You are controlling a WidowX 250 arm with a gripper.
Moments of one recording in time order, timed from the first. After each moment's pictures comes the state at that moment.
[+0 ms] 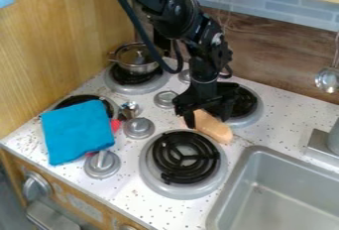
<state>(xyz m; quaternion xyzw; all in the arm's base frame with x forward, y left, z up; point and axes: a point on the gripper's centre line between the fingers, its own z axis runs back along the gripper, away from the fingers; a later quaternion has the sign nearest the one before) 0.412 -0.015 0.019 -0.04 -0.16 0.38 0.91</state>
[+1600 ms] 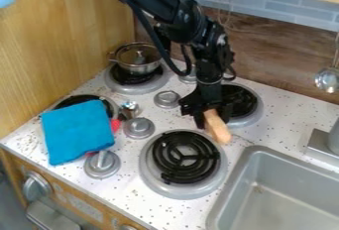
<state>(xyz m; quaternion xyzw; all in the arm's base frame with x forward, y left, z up) 0.430 -0.014 0.004 -0.05 -0.13 0.35 0.93</state>
